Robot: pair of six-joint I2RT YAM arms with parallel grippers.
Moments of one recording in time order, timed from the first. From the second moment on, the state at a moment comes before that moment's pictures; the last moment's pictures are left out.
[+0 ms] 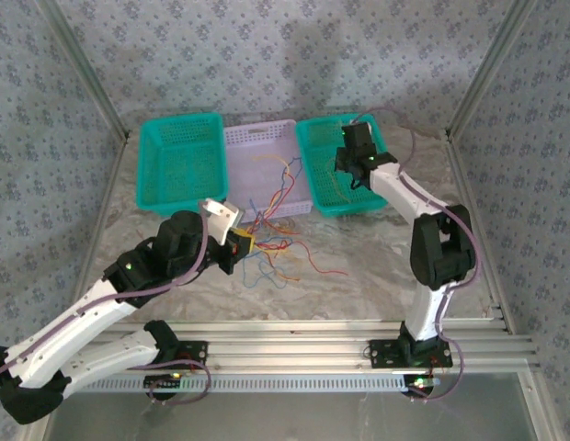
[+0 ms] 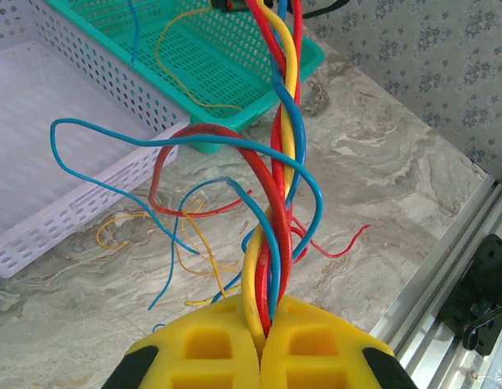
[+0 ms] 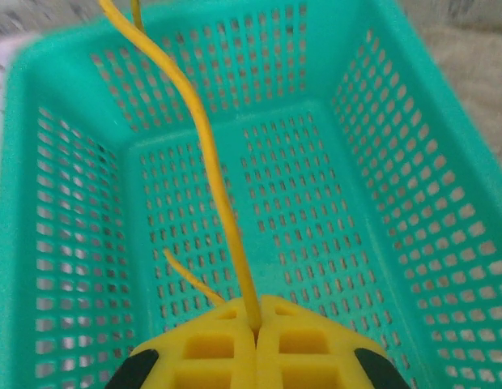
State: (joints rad) left arm -0.87 0.82 0.94 -0.60 0.04 -0.28; right arm 0.33 1.86 1.50 -0.40 0.27 0.31
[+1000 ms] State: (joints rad) left arm -0.90 0.84 0.94 -0.58 0.03 -0.28; right arm 0.31 2.03 1.80 -0.69 0.21 0.37
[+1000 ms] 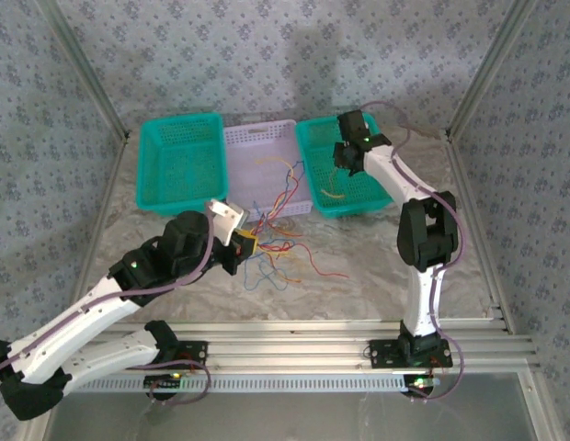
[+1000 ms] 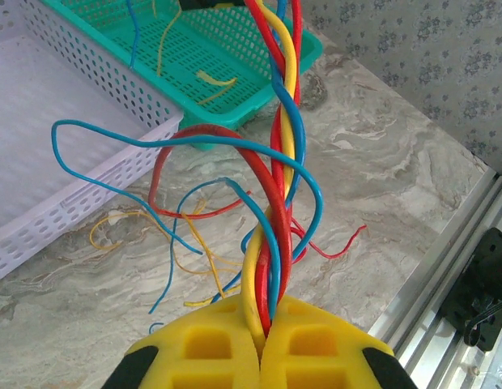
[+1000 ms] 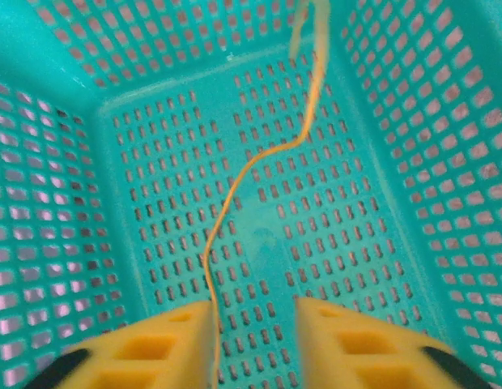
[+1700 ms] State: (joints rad) left arm -0.90 0.86 0.94 -0.54 0.03 -0.28; right arm 0.47 1.28 1.20 -0.43 -0.12 0.33
